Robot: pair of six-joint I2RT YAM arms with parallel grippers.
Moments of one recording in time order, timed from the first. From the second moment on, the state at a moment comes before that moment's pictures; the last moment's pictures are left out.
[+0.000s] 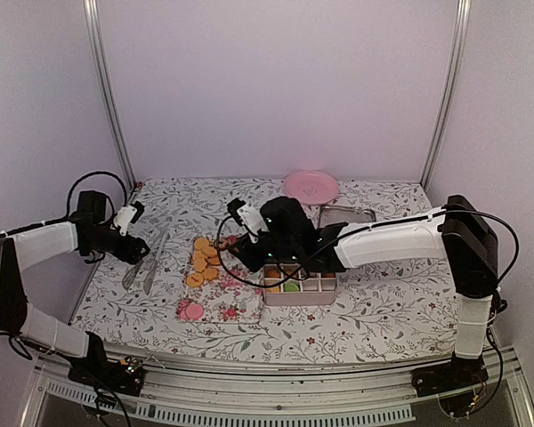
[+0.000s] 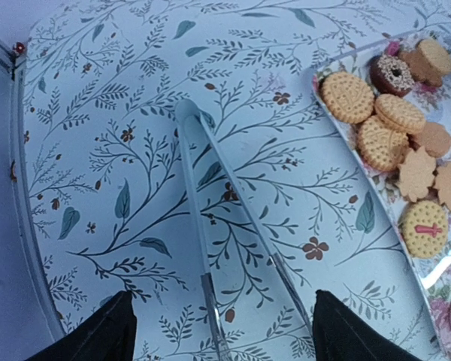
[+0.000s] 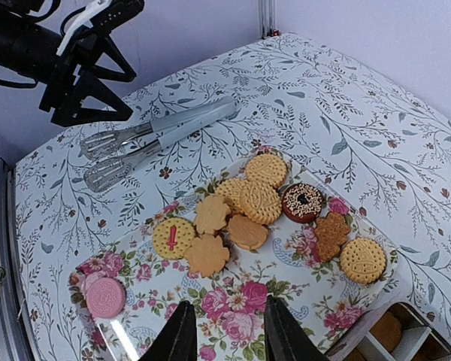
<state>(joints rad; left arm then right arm) 0.05 1.32 0.74 -0.32 0.25 0.44 1.04 2.01 1.40 0.13 0.03 0.13</state>
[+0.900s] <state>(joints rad) 0.08 1.42 0.70 -0.39 0.13 0.50 1.08 1.79 1.27 0.31 0.12 0.31</state>
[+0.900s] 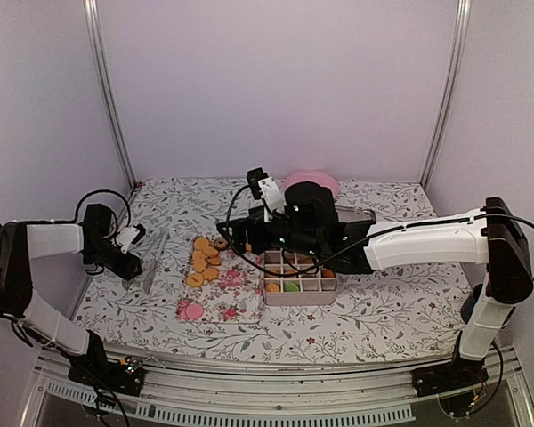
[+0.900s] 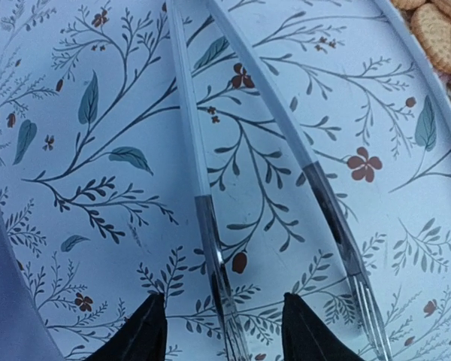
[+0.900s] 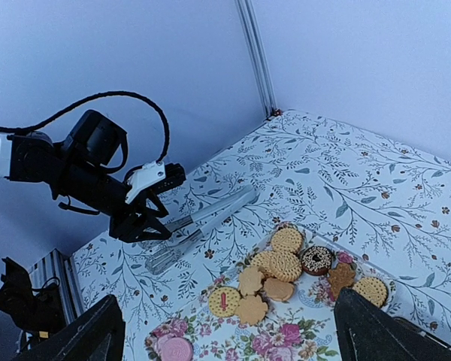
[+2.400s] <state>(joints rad) 0.04 1.16 0.96 -0.71 0.63 0.53 0.96 1.82 1.33 0.32 -0.36 0.44</state>
